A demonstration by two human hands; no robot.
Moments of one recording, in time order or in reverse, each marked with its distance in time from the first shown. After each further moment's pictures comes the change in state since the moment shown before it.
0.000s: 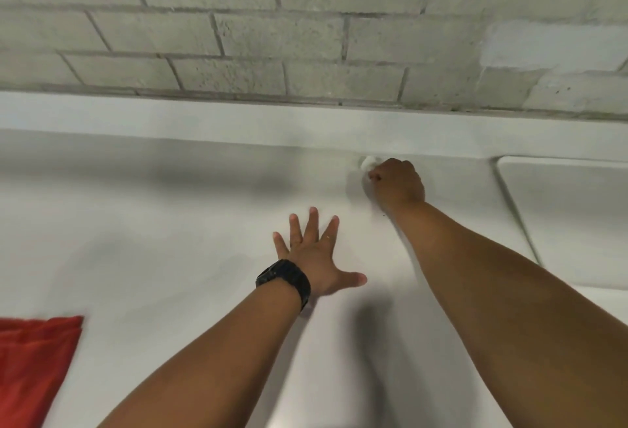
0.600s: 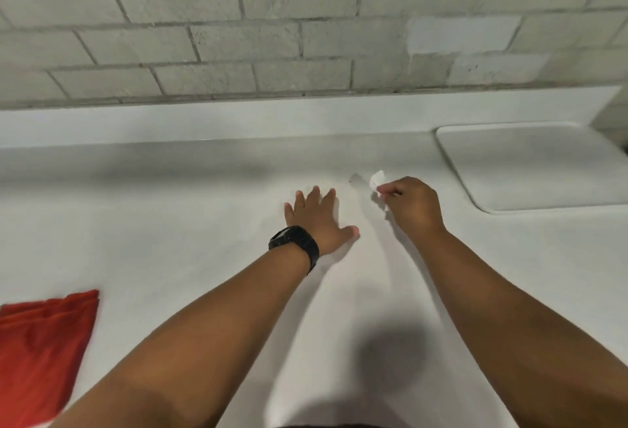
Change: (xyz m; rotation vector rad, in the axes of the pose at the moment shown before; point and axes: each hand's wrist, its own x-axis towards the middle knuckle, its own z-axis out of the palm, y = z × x) left_hand -0.050 0.043 -0.004 0.016 0.179 0.121; right_hand -0.171 0.047 -0.063 0.513 0.150 0.127
